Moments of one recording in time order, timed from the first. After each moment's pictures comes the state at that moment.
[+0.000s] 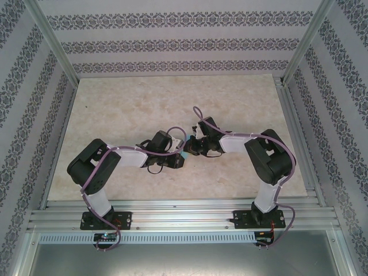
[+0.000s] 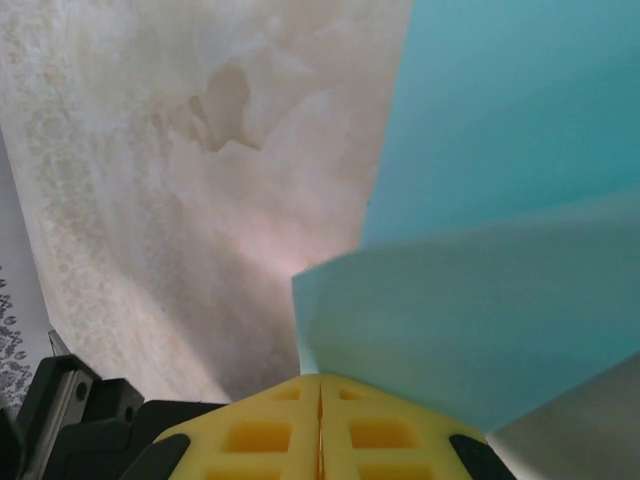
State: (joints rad) left arm -0.68 1.76 0.77 0.06 0.47 -0.43; right arm 0.55 1.84 0.92 -0.03 -0.56 0.76
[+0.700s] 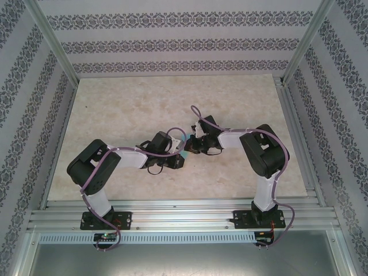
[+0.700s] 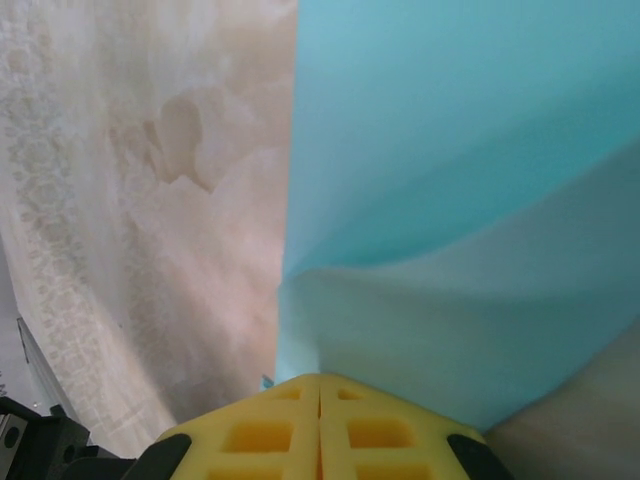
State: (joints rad) left arm -0.68 1.75 0.75 0.10 0.46 -0.43; right arm 0.49 1.93 0.99 -0.06 -0.59 0.62
